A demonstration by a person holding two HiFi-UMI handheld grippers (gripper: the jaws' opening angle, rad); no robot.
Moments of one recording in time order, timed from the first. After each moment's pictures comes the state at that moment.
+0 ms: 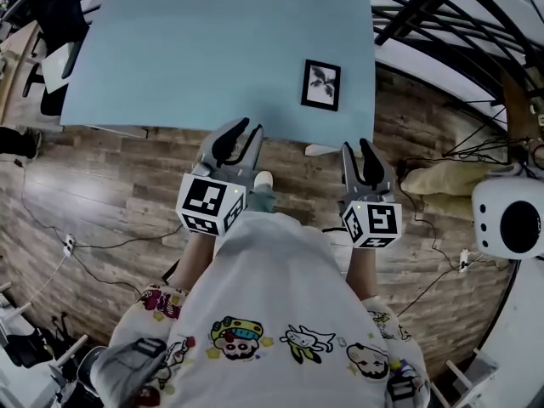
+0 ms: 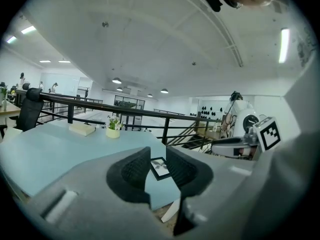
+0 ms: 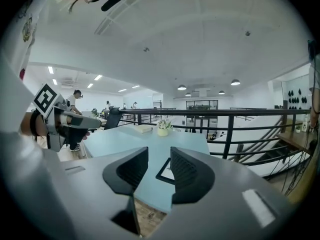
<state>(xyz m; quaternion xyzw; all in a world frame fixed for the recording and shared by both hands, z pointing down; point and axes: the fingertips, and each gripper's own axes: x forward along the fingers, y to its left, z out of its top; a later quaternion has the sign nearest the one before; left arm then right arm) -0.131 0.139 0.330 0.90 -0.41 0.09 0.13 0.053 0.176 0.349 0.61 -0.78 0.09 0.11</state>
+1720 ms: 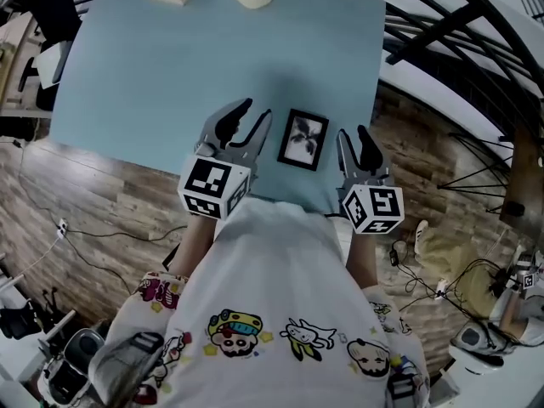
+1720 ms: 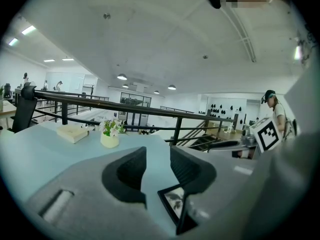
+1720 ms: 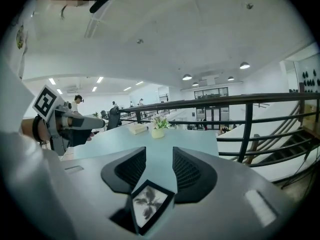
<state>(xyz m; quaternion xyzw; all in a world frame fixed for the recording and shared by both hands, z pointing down) -0.016 -0.093 0.339 0.88 -0.44 0.11 0.14 0.154 -0.071 0.375 0.55 -0.81 0.16 0.11</state>
